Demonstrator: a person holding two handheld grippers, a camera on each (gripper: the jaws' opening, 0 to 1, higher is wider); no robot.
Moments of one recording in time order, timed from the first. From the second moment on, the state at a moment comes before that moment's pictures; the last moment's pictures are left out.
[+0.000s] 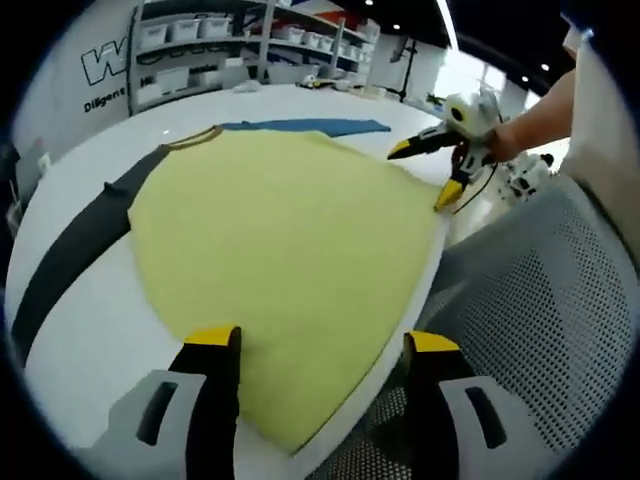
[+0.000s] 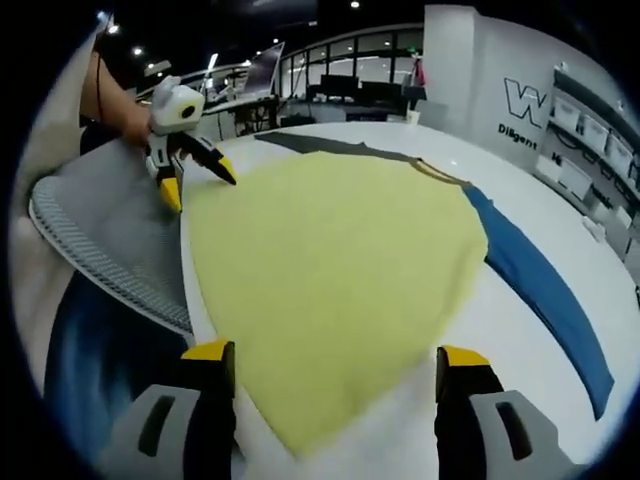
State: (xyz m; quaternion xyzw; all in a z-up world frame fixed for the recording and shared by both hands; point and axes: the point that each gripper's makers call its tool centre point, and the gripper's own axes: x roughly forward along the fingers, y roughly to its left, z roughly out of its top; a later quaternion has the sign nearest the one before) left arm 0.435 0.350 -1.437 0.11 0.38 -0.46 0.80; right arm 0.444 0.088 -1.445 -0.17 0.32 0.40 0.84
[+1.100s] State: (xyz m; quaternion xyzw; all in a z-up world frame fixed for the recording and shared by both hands) left arm 0.480 0.321 -1.382 0.04 0.30 -0.42 0.85; right arm 0.539 -0.119 -1.413 -0.05 0.33 0.10 0.94
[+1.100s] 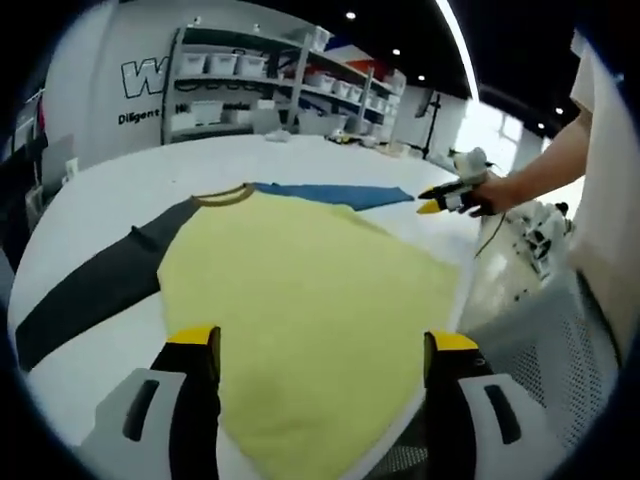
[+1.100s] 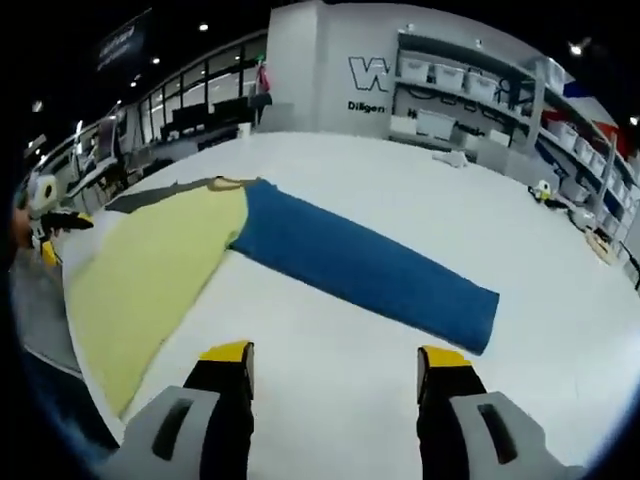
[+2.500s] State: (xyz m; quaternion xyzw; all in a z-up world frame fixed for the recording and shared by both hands) left arm 0.481 0.343 -1.376 0.03 0.30 -0.34 0.89; right arm 0.564 -0.225 -1.428 0.09 0.37 -0.13 0.91
